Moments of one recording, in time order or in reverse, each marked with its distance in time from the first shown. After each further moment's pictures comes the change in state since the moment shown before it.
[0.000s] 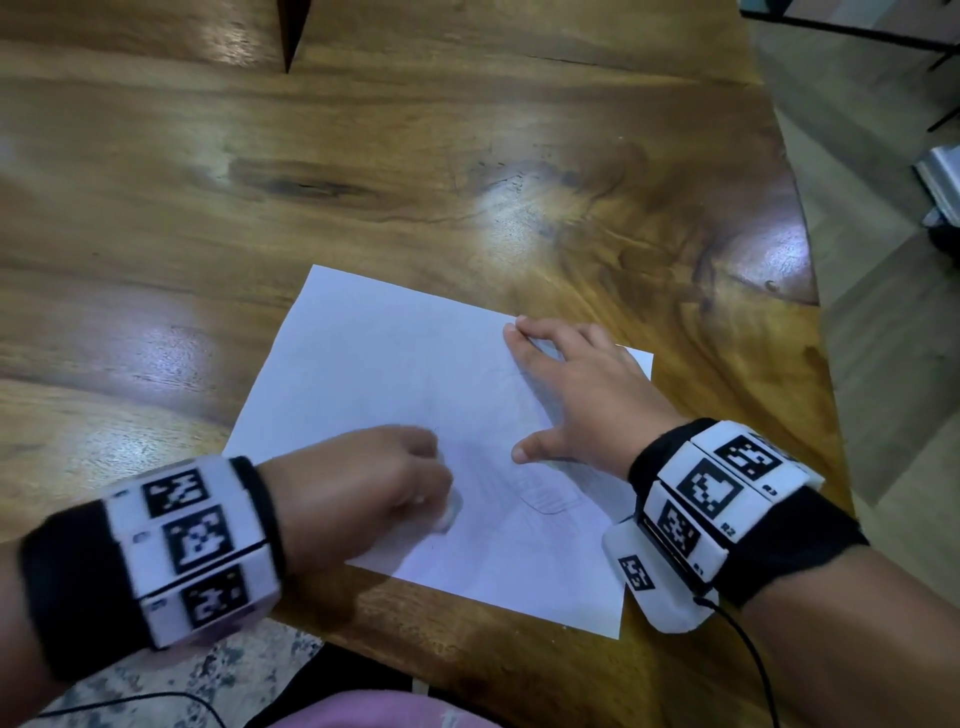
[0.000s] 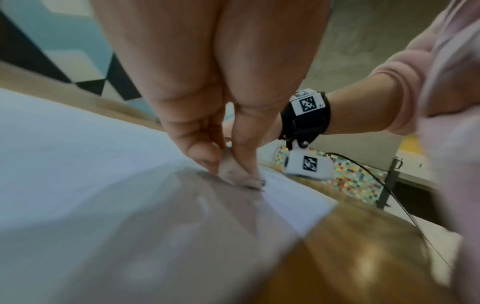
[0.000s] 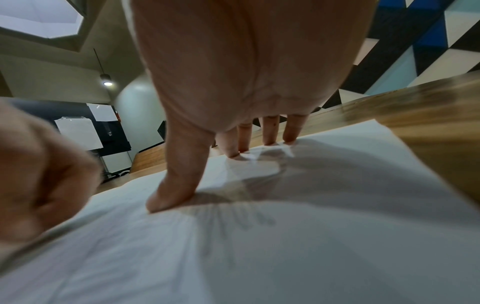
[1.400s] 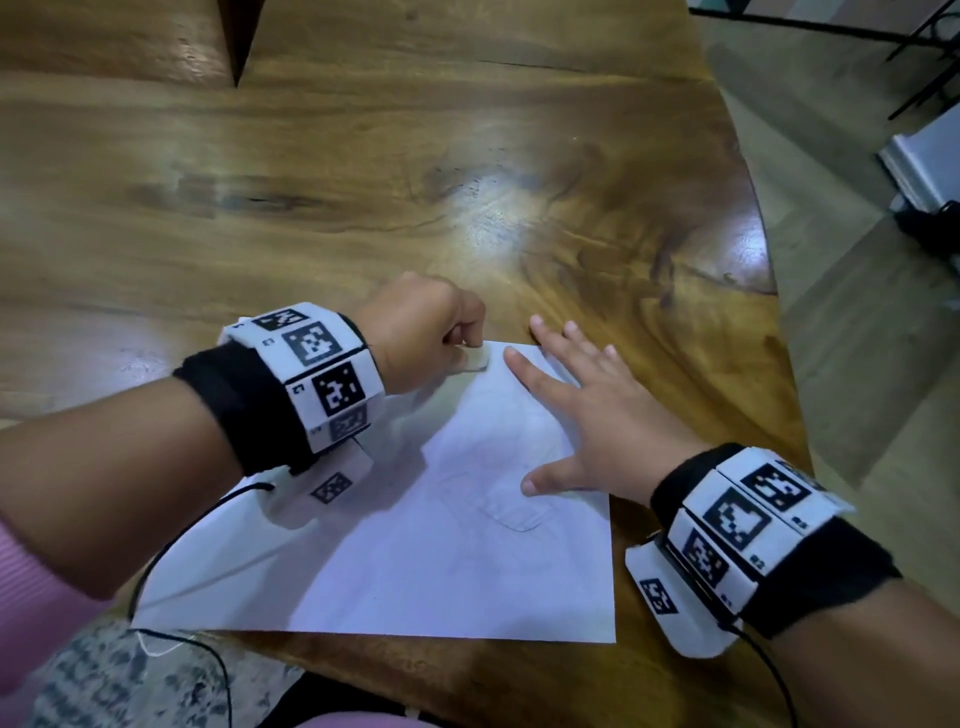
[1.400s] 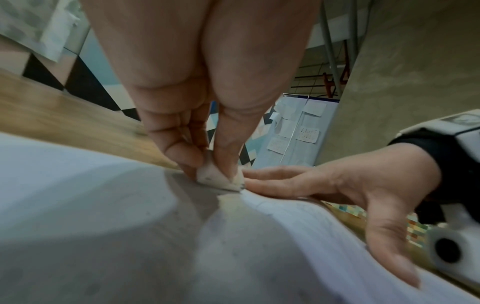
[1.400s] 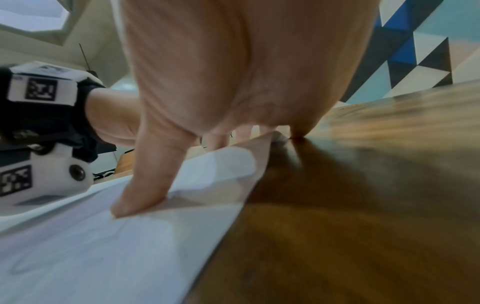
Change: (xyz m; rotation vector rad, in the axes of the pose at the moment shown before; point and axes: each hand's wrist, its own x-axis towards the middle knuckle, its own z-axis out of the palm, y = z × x) left_hand 0.105 0.016 -0.047 0.148 0.159 -0.187; right_hand -0.023 0.033 0.012 0.011 -0.042 0.010
